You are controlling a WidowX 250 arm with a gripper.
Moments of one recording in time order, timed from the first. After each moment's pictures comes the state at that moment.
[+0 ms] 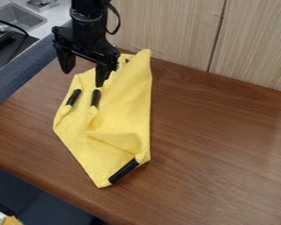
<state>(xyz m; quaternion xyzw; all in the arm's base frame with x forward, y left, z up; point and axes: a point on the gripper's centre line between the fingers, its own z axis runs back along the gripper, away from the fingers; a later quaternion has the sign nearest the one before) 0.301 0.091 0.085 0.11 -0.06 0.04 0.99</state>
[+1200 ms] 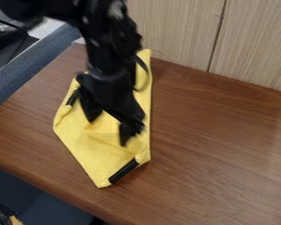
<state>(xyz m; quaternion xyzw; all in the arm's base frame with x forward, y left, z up) 0.229 -0.011 0.074 0.05 -0.08 -0.12 0.99</state>
